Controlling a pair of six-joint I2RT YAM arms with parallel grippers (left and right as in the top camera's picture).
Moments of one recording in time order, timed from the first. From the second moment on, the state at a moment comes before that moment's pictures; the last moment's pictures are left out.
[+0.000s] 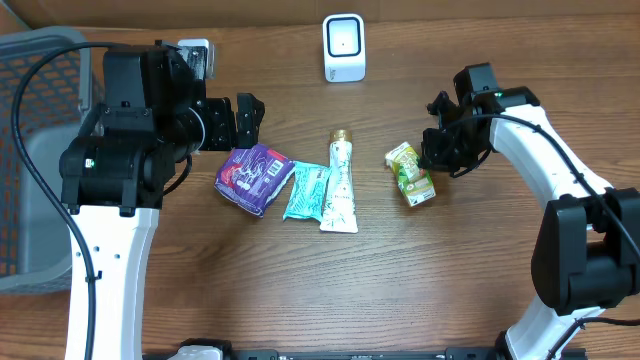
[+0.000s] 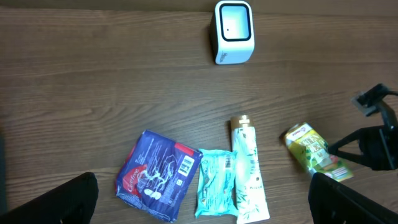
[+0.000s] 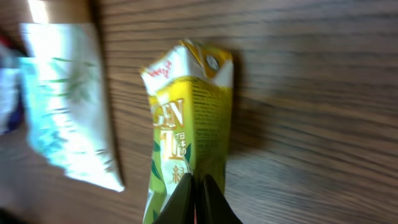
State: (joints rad) left arm -0.08 1.37 1.66 -1.08 0.18 -0.11; right arm 0.16 1.90 1.41 -0.96 -0.37 0.13
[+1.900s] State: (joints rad) left arm -0.08 1.37 1.66 -1.08 0.18 -0.11; right arm 0.17 1.83 0.85 -0.11 -0.62 0.49
